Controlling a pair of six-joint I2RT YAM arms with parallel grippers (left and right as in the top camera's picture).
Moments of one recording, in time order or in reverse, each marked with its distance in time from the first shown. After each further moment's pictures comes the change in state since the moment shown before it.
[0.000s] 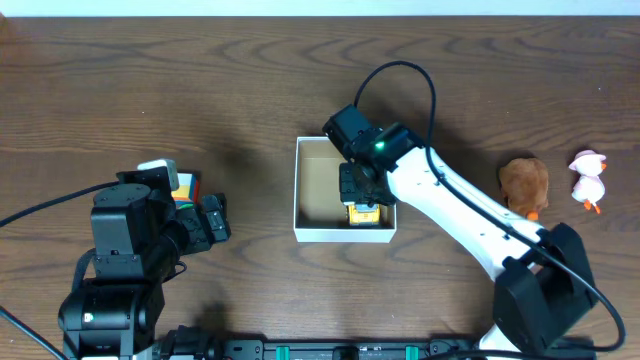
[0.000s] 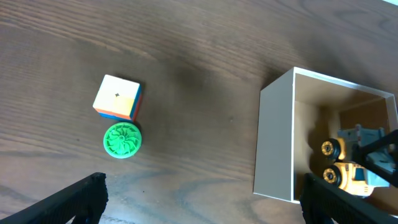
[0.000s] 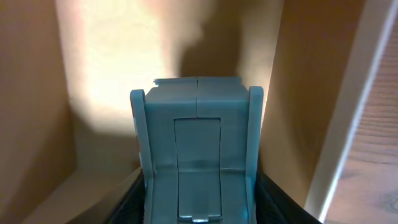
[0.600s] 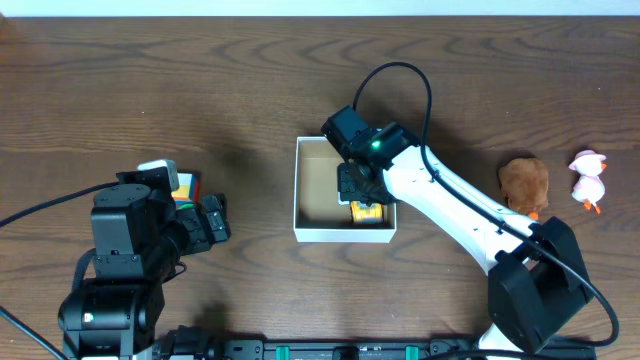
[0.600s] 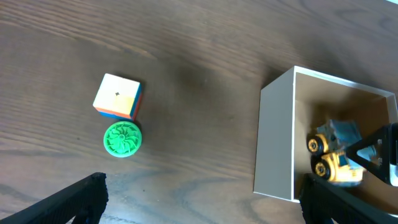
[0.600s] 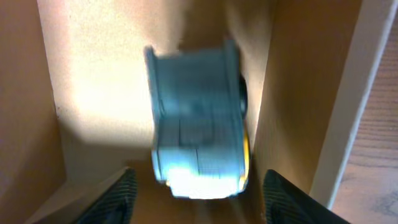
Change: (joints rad) left arm 0.000 0.000 0.000 -0.003 0.000 0.000; right arm -0.002 0.017 0.000 0.009 0.028 0.008
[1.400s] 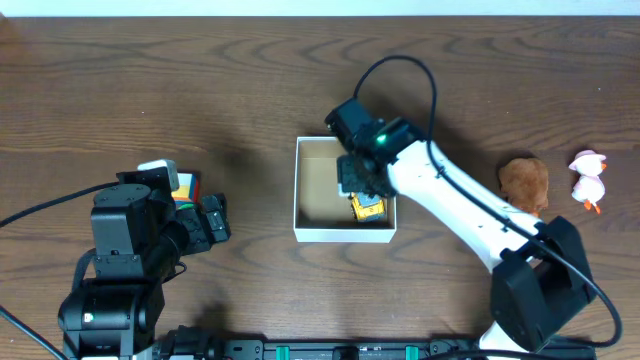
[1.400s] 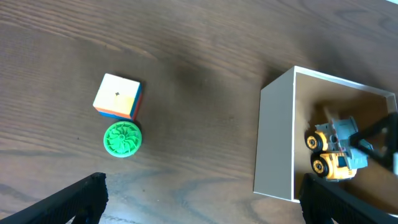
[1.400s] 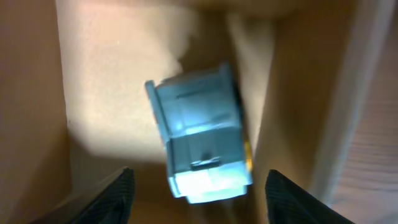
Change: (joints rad) left arm 0.000 0.000 0.000 0.000 0.000 0.000; right arm -0.037 -0.005 0.032 0.027 0.002 -0.070
